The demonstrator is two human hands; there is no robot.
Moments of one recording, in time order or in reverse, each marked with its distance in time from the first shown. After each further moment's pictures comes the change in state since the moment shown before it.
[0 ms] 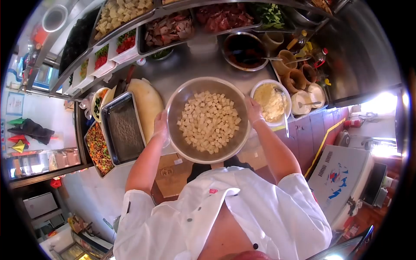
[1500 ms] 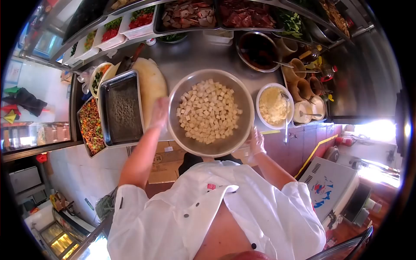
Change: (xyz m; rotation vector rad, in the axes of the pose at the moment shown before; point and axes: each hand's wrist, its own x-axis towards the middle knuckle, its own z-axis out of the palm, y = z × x) left_hand -0.026 0.022 -0.009 0.448 0.239 0.217; right_hand -0.123 0.021 -0.010 0.002 -0.042 0.348
